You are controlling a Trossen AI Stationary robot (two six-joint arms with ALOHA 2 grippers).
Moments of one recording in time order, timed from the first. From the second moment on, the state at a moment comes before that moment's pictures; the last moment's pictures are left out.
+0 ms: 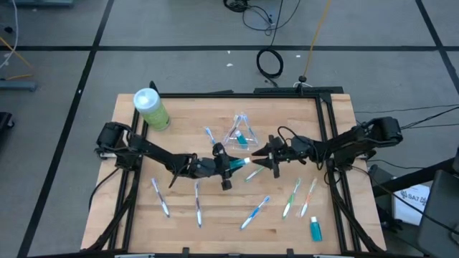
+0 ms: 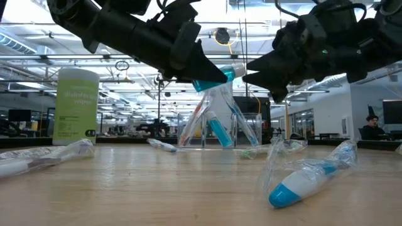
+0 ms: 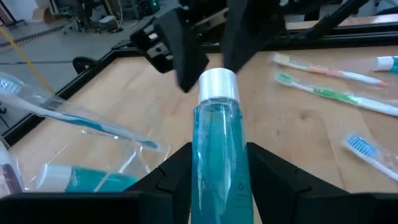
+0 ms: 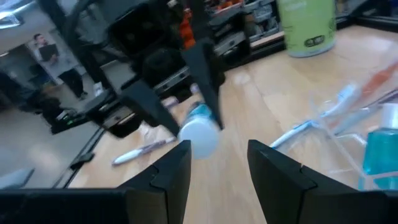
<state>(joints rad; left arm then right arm) -0.21 1.78 0.85 0.61 -0.45 -0.01 -0.02 1.44 0.31 1.02 -0.11 0.38</state>
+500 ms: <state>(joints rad) -0.22 1.78 0.85 0.60 -0.50 0.00 -0.03 1.49 0.39 1.02 -0.11 0.35</state>
